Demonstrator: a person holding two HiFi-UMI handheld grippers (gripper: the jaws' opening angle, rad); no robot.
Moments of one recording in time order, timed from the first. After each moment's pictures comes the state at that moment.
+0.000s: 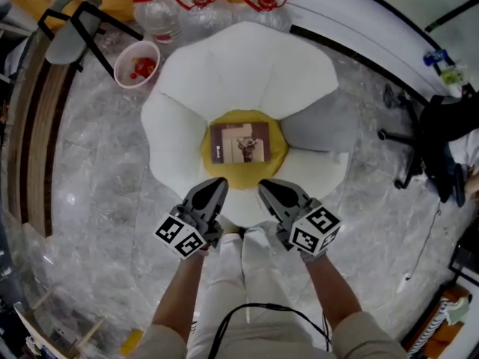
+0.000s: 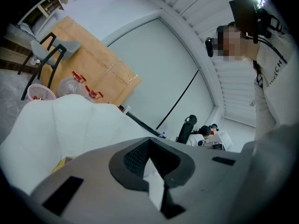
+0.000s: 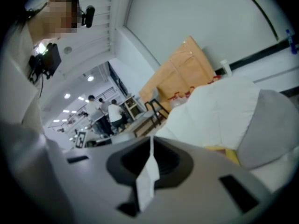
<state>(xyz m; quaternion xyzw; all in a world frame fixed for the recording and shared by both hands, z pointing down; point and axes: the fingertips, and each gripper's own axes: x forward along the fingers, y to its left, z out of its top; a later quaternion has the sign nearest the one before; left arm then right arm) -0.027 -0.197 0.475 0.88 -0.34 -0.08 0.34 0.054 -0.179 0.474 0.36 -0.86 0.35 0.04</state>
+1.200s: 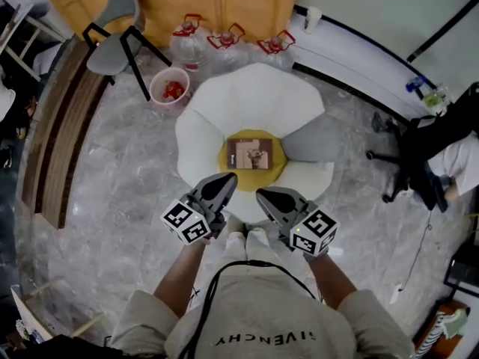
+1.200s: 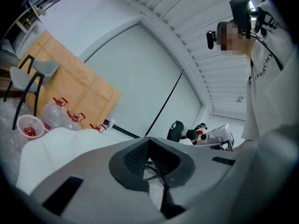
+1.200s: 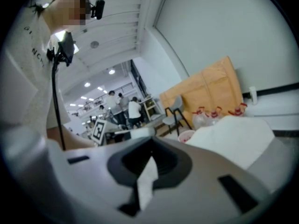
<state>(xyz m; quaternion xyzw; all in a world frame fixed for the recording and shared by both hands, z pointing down) -0.041 -0.159 0.290 0.91 -0.30 -0.08 0.27 0.009 -0.114 0.277 0.29 -0.92 0.26 0.06</state>
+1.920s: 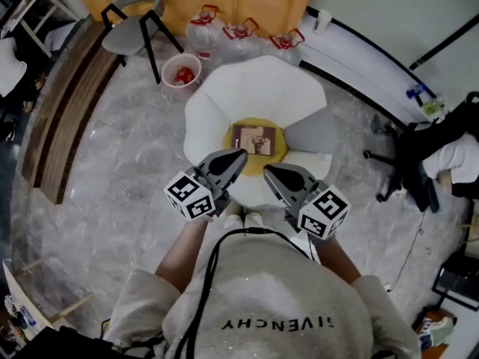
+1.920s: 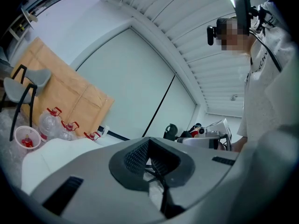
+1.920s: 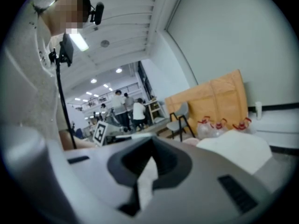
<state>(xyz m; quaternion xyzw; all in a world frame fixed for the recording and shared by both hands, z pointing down) -0.039 -0.133 0.221 0.92 -0.29 -0.09 0.24 0.001 -0.093 0.199 0.28 -0.94 0.21 0.06</state>
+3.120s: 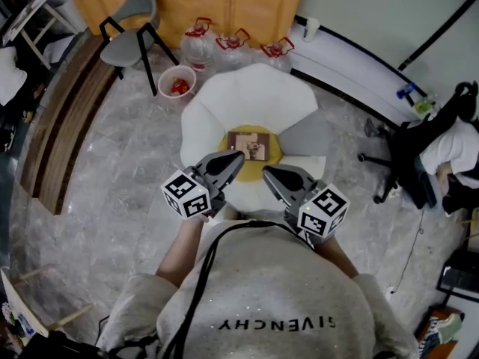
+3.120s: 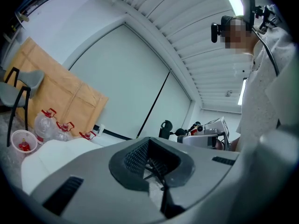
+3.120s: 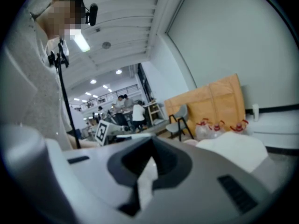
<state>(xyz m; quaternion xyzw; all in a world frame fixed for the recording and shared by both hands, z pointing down) -0.029 -0.112 0.209 0.94 -0.26 -0.08 0.22 0.014 -0.070 0.187 0.29 -0.93 0.20 0.06</state>
